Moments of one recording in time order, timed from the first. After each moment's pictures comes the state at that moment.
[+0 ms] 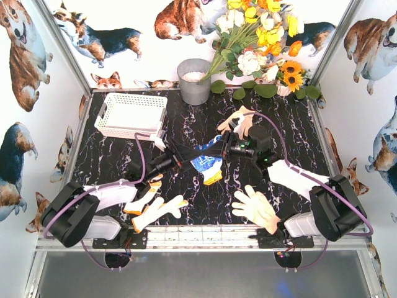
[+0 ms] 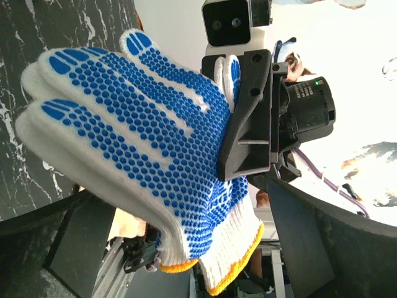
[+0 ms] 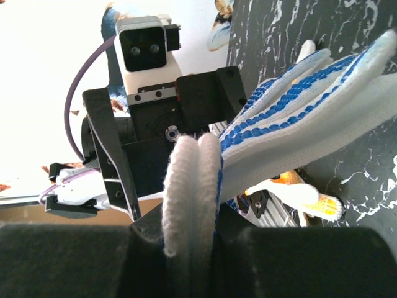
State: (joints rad) left arm -0.58 1.31 0.38 0.92 0.43 -1.40; right arm 0.47 1.35 0.67 0.47 -0.75 1.26
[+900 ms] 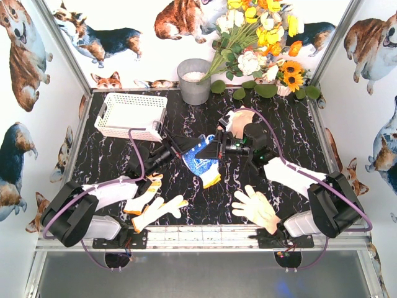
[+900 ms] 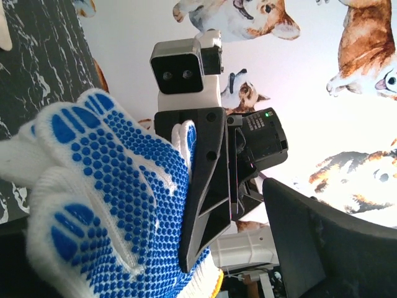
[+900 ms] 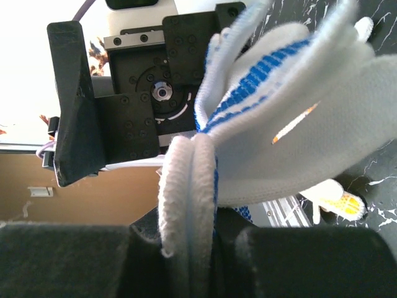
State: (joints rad) left arm -0.58 1.33 0.45 1.05 0.34 -1.44; right arm 0.52 1.38 0.72 0.54 -0.87 1.23
